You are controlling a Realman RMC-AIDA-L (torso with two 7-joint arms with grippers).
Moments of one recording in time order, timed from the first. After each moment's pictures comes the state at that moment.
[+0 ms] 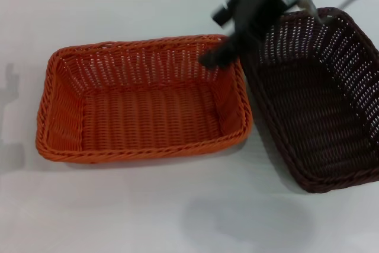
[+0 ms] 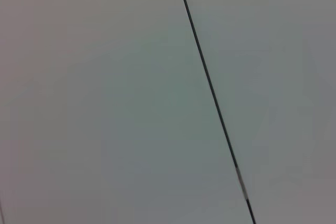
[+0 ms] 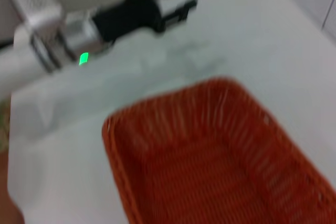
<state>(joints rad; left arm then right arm) -0.16 -2.07 1.89 0.40 -0.67 1.19 0.29 0.93 1.98 -1.33 -1.49 0.95 1.77 -0.63</state>
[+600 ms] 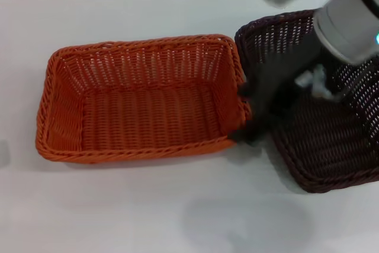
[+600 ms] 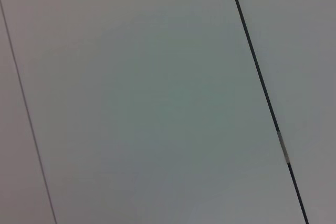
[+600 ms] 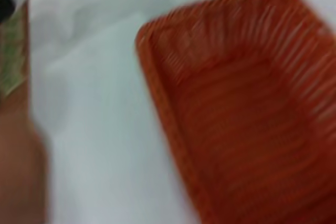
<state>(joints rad) -0.20 -2.07 1.78 0.33 -0.67 1.14 0.29 0.82 1.96 -1.57 -1.60 0.94 1.79 -0.53</state>
